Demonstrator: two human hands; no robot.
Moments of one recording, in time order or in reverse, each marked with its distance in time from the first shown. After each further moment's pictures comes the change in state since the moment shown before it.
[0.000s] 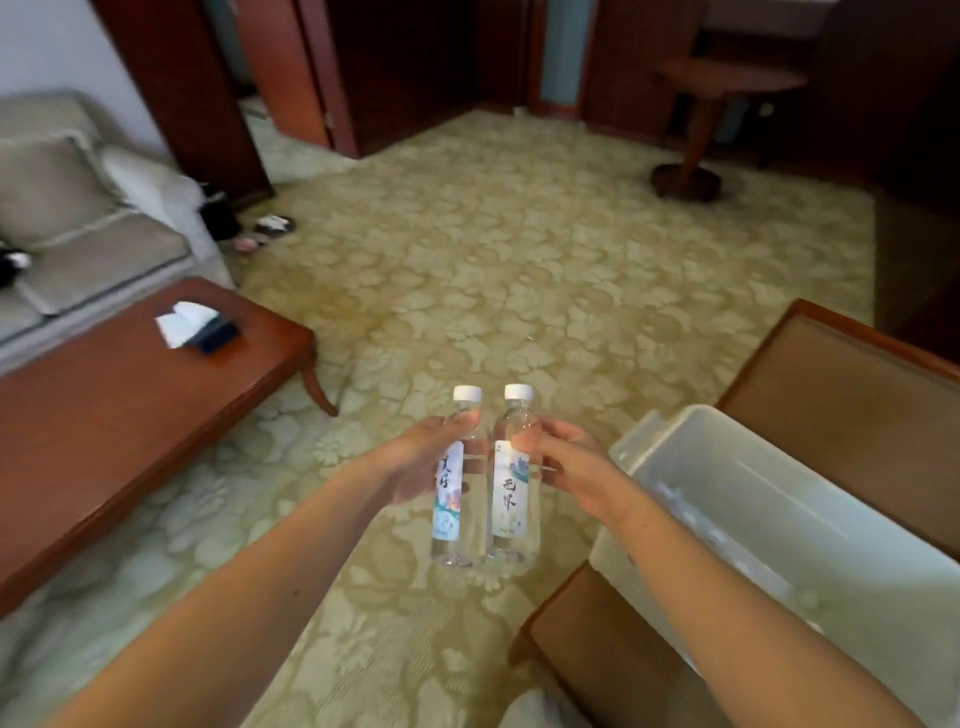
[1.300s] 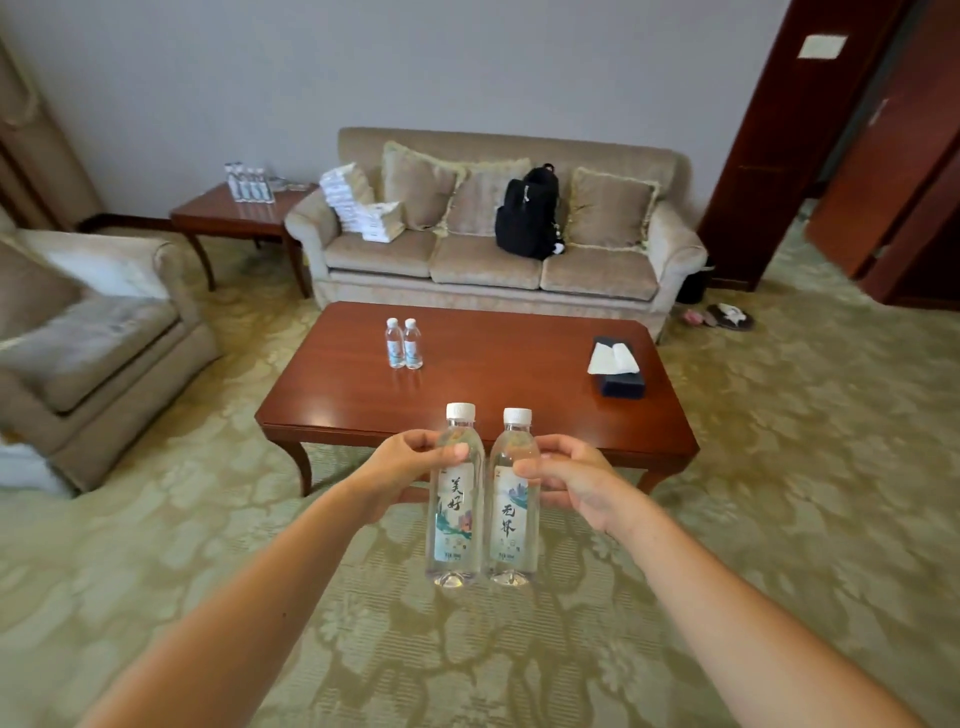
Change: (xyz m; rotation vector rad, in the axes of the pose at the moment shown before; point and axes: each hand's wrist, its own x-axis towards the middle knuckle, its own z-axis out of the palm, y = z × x) left_hand -0.249 -0.083 -0.273 -0.408 1.200 0.207; right_hand 0.153 -0.059 0.441 -0.477 -1.010 0.093
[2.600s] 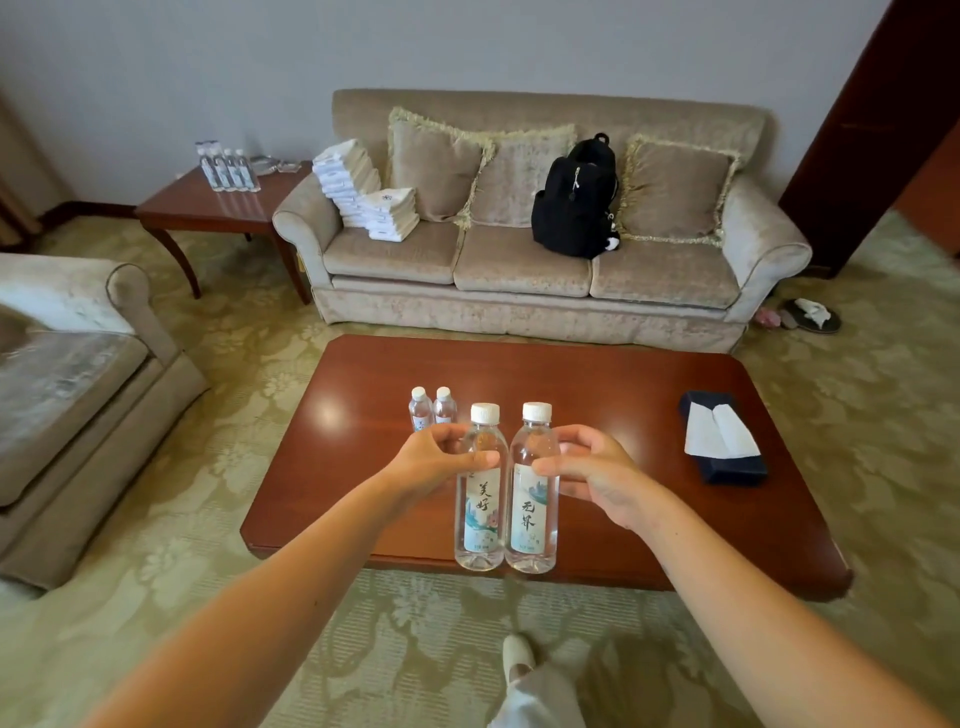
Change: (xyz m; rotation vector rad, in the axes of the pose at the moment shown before) left_hand 0.401 0.090 -0.212 0.091 0.023 -0.048; right_hand 0.426 -0.144 0.031 -0.038 0.031 0.042
